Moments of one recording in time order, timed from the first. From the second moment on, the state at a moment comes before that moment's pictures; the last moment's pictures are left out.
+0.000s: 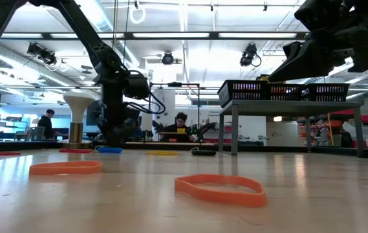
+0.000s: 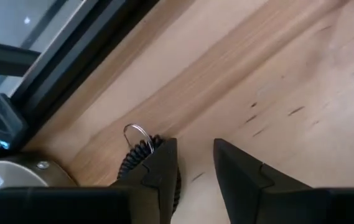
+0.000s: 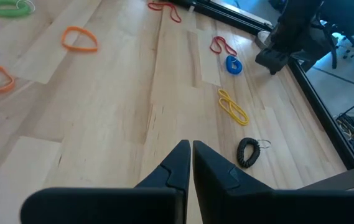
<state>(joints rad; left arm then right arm) 0.71 1.79 0.98 -0.45 -0.42 -0.09 0.31 1.03 0.42 0.11 0.40 -0.17</state>
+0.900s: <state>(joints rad) 0.70 1.76 0.98 -0.56 -0.46 -0.09 0.31 1.03 0.42 0.11 0.40 -0.17</state>
